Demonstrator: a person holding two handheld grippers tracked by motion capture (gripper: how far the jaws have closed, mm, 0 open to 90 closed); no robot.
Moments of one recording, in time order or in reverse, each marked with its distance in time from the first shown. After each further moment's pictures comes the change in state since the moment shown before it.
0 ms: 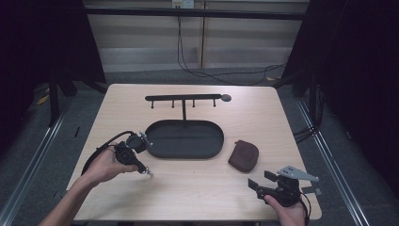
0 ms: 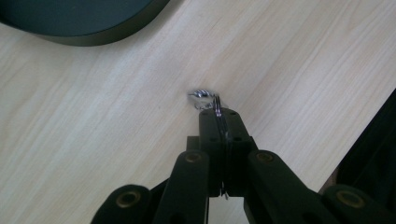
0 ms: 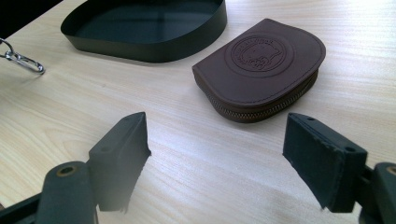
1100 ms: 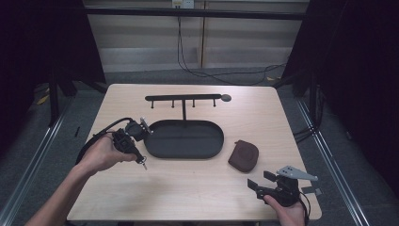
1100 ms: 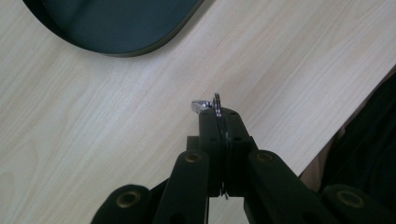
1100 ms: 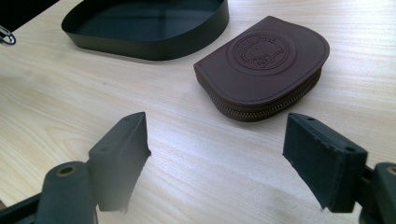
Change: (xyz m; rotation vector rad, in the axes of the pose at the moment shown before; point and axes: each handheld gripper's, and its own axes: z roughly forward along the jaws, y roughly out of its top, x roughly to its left) left arm -0.008 0.021 -0.050 0.028 0.063 -0.017; right arm 0.000 0.000 0.001 0.009 0.004 -0.005
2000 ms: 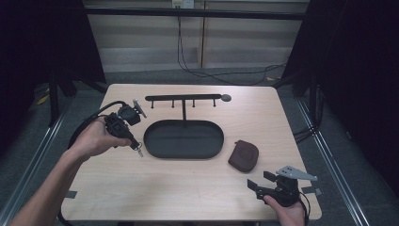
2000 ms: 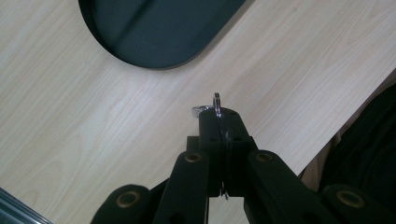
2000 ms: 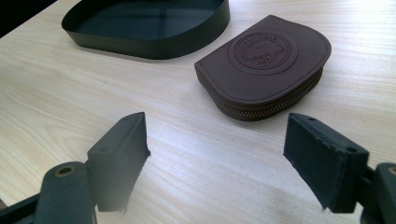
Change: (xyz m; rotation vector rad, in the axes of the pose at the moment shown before) left arm 0.015 0.011 -0.039 -0.032 0.021 -0.025; right arm 0.000 0.000 0.000 0.003 0.003 -0.001
